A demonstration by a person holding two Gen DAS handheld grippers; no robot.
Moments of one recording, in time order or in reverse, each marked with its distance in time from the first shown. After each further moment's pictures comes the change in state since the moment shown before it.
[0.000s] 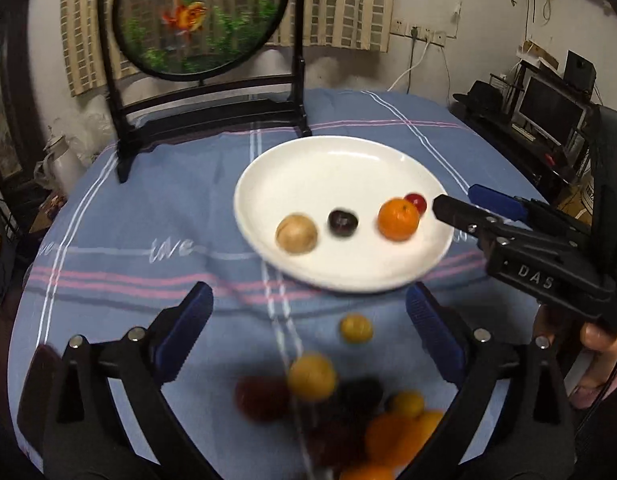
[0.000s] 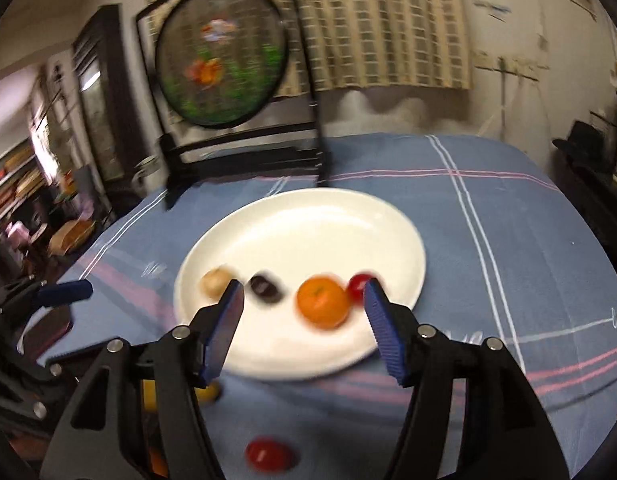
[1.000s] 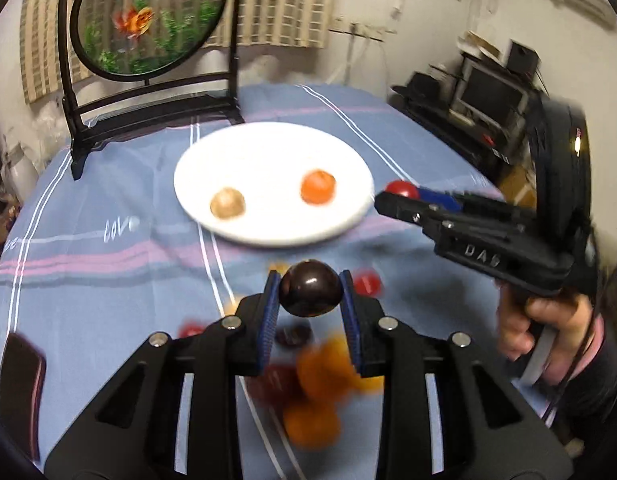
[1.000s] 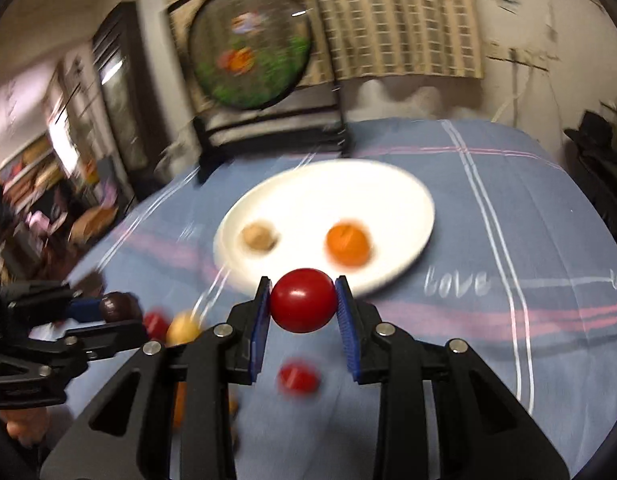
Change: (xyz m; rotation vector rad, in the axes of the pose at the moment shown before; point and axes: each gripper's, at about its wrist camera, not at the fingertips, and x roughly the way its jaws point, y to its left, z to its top) left arm -0.011 -0.018 -0.005 0.054 0.022 -0.215; right arm -0.022 -0.002 -0.018 0.041 0.027 0.053
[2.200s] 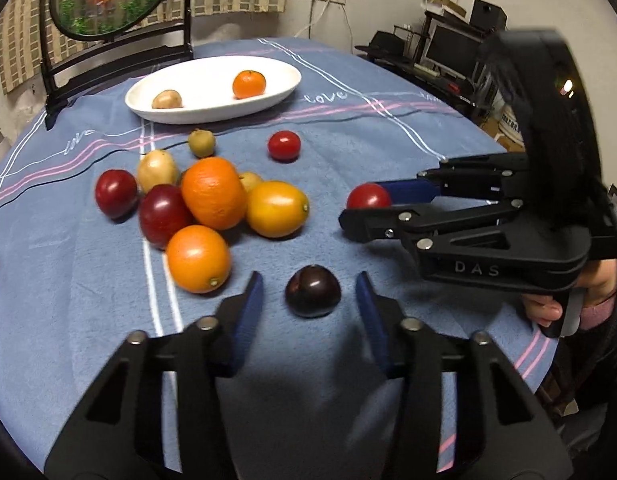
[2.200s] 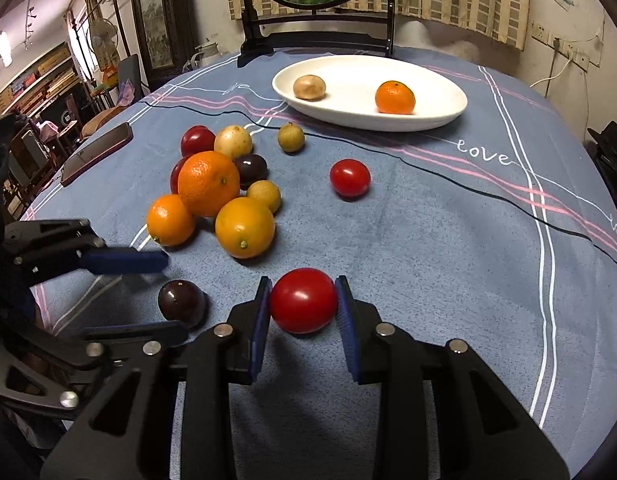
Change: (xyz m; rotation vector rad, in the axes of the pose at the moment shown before) left arm -0.011 -0.067 -0.138 0.103 0.092 -0.067; right arm -0.046 0.041 -0.115 -0.221 0.284 0.017
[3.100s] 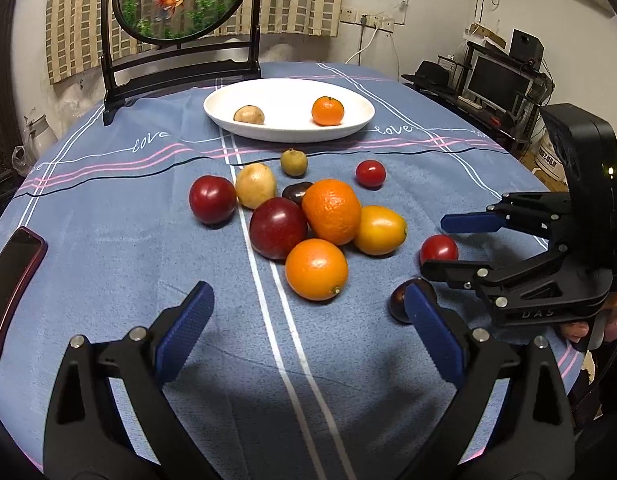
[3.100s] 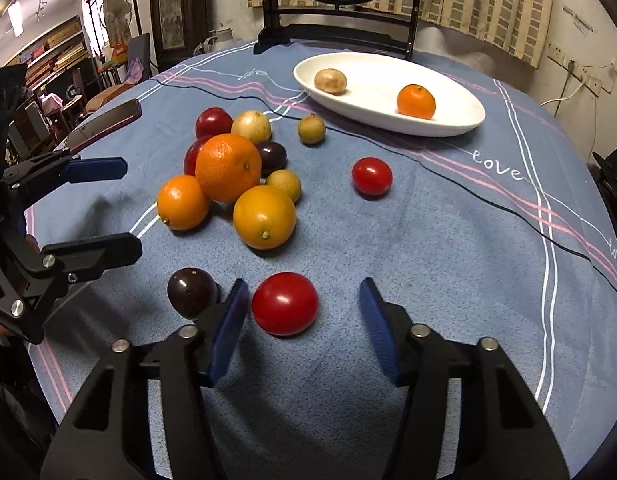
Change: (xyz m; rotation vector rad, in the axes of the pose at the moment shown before) left arm -0.031 0.049 -0.006 -0.094 -0.103 0.133; right arm 0.006 0.017 0.001 -0.092 0.027 -0.021
